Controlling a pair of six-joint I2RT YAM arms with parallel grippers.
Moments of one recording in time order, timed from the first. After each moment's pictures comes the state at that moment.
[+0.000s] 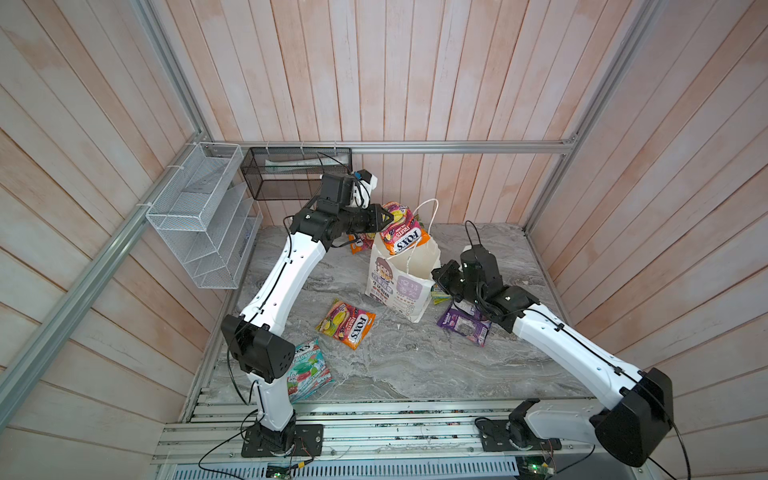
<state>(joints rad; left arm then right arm) -0.41 1.85 2.11 -0.77 0.47 -0.35 0.60 1.28 1.09 -0.33 0.05 1.14</state>
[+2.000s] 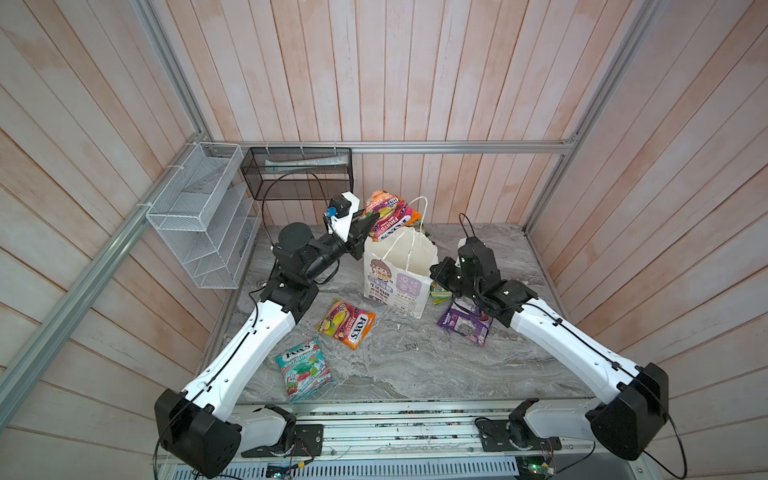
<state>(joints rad) -0.43 1.30 1.26 0.23 0.40 0.17 0.60 1.32 1.16 -0.38 0.05 0.99</state>
